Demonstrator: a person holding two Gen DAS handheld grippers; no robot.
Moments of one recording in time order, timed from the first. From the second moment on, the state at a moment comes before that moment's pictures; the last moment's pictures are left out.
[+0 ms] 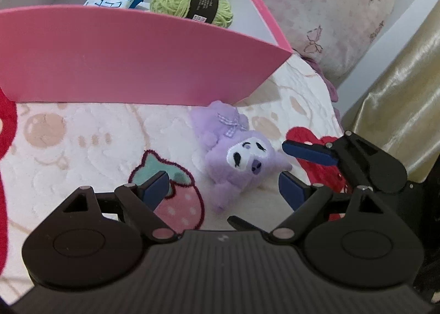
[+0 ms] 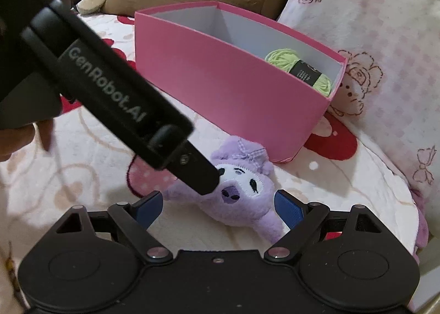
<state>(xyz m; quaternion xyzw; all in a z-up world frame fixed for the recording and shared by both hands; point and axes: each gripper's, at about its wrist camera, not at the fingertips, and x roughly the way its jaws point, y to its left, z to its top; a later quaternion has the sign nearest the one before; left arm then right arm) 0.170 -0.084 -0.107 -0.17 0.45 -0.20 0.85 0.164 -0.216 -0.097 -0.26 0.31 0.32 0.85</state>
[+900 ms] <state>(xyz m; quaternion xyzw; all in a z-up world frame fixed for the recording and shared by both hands) 0.187 -0.088 -0.138 -0.23 0.44 -0.25 0.83 0.173 -0.219 -0.116 -0.16 0.37 0.28 0.87</state>
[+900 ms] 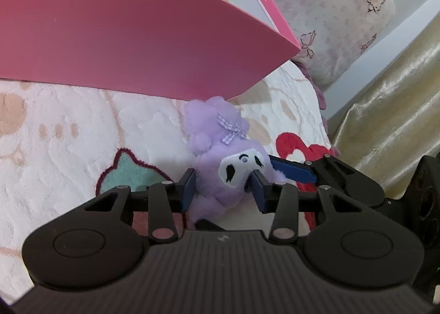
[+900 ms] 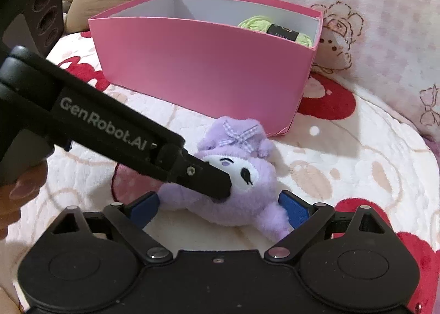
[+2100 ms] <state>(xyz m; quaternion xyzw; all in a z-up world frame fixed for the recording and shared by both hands) 0.133 -0.041 0.007 -0.16 0.46 -0.26 0.83 0.112 -0.172 0.001 -0.16 0.35 0.27 0.88</state>
